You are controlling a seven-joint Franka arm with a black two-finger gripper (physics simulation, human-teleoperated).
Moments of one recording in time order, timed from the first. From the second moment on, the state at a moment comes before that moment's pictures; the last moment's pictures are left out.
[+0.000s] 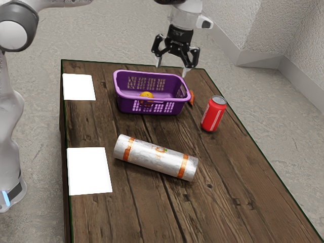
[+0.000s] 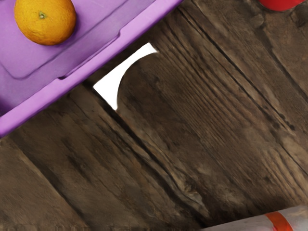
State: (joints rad) arm -0.26 -0.07 0.32 -1.51 -0.06 1.43 -0.76
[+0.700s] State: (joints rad) arm -0.24 -0.22 0.49 -1.84 0.01 1.51 -1.45
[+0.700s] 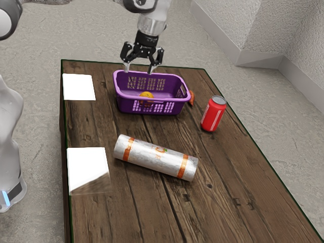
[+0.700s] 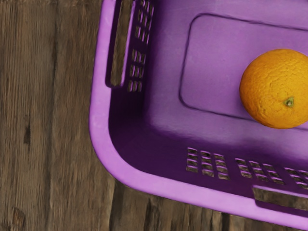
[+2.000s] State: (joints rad) arm -0.08 -0.06 0.47 -2.01 -0.04 1.94 -1.12
